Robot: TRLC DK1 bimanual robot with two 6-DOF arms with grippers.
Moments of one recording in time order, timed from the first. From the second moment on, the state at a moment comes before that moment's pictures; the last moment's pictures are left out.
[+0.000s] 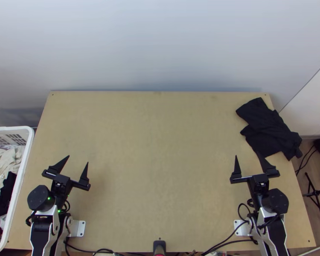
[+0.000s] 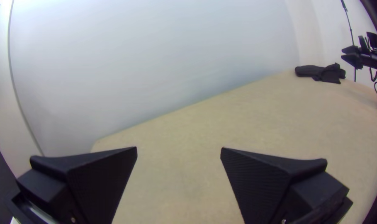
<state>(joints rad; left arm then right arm) 0.03 0.00 0.07 -0.23 0.19 0.33 0.16 0.00 0.01 0.00 0.06 -0.24</state>
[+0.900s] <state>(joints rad) 0.04 0.00 0.07 -0.23 0.19 0.34 0.17 0.00 0.01 0.00 0.06 -0.13</state>
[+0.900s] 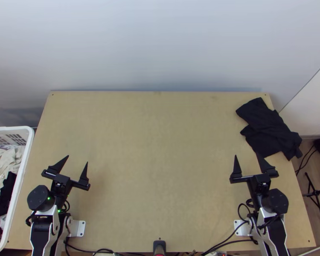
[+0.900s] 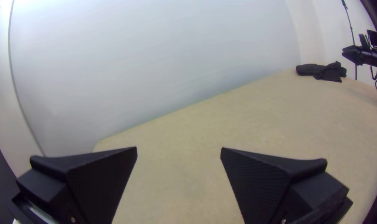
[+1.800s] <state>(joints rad) 0.40 0.52 0.47 -0.10 0.17 0.43 0.12 0.43 0.40 0.05 0.12 -0.26</state>
